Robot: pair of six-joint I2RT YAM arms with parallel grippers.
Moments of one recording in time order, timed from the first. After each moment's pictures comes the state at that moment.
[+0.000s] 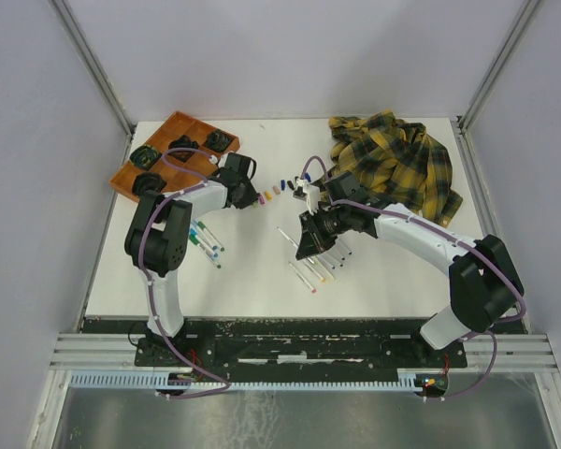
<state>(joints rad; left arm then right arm) -0.36 1.99 1.28 -0.19 -0.12 -0.76 0.63 1.56 1.10 -0.48 -0.70 0.12</state>
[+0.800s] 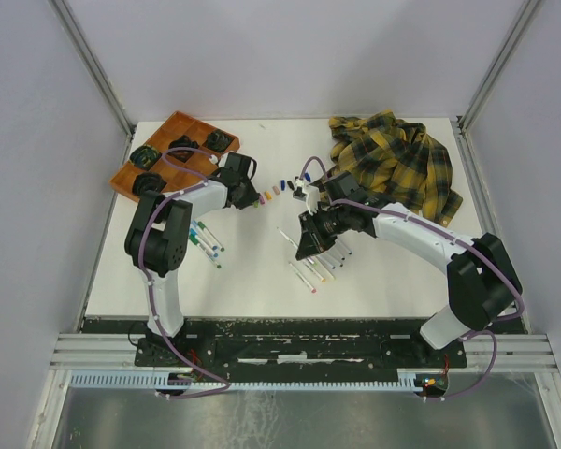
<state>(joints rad) -0.36 1.99 1.28 -0.20 -0.13 -0.76 0.63 1.57 1.10 -0.49 -0.70 0.12</state>
